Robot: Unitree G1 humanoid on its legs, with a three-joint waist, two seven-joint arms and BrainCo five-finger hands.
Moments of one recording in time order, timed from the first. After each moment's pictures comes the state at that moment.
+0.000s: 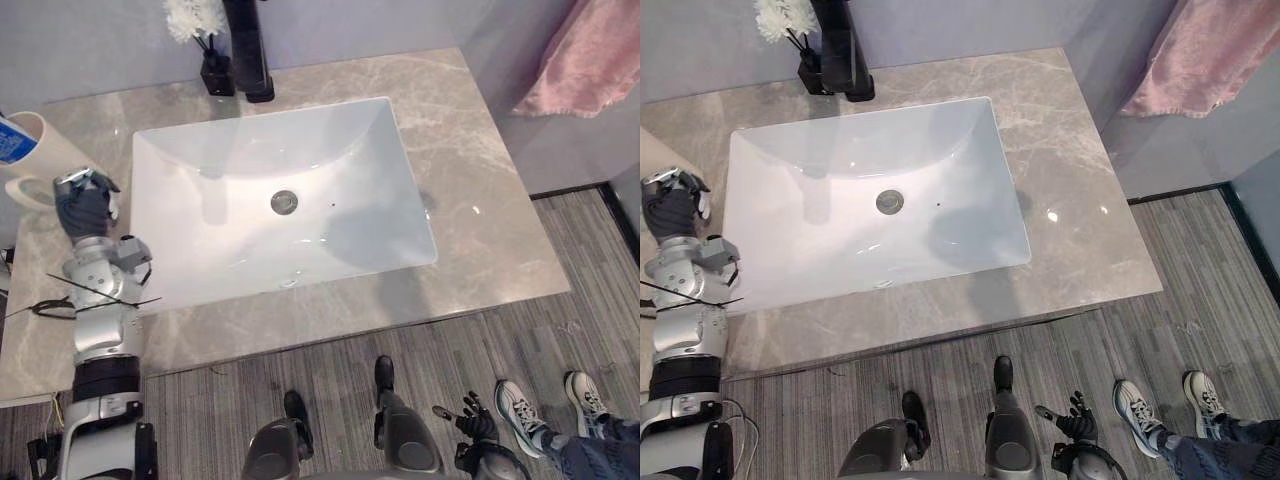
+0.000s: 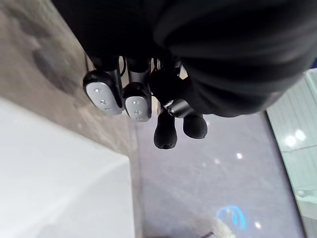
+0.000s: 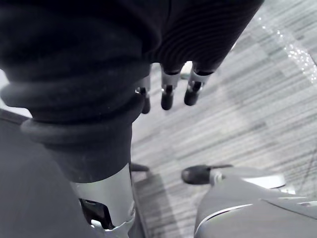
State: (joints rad) left arm -0.37 0.48 0.29 0.21 -0.34 -0.18 0.22; right arm 0.22 -0.03 -0.28 0.60 0.01 -0.04 -0.06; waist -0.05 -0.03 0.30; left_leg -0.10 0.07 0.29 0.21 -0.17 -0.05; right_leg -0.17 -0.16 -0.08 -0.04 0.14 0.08
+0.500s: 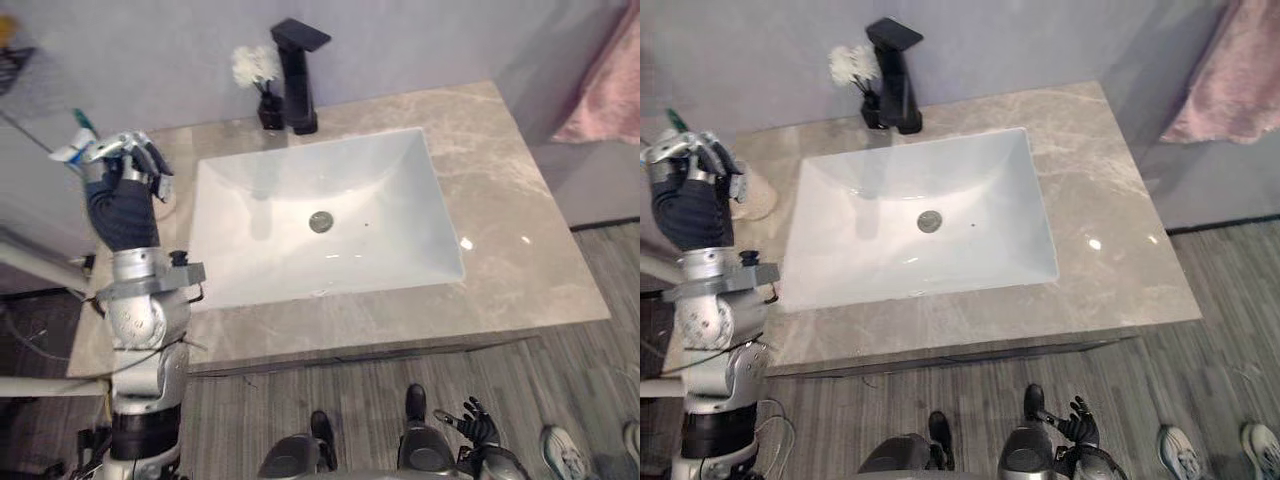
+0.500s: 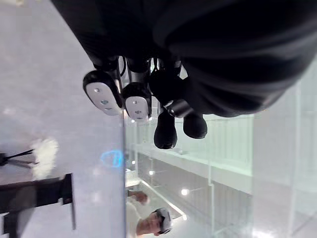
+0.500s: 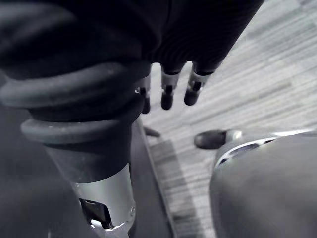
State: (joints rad) left arm -0.08 0.31 0.21 -0.49 -0.36 -0.27 0.15; right arm 0.20 -0.05 -0.30 0.67 0.03 -0.03 -0.04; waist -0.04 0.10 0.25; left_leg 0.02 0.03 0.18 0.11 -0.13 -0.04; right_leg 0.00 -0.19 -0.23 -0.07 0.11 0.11
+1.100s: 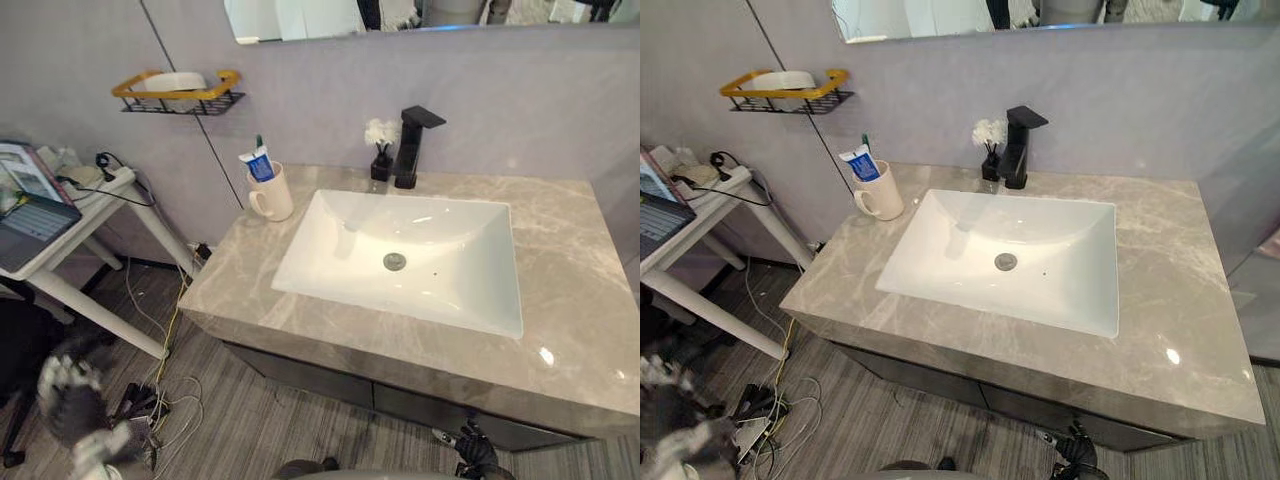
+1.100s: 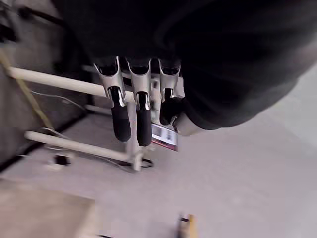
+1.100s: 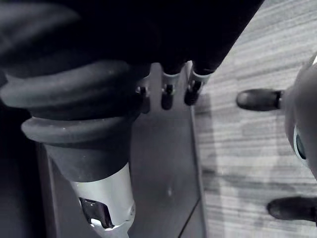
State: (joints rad) left arm 0.50 -0.08 0.46 -0.03 -0.54 -0.23 0.08; right arm 0.23 0.00 -0.33 0.74 0.07 -0.01 -0.02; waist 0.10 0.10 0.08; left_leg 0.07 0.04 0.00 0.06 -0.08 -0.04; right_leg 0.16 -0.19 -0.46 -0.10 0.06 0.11
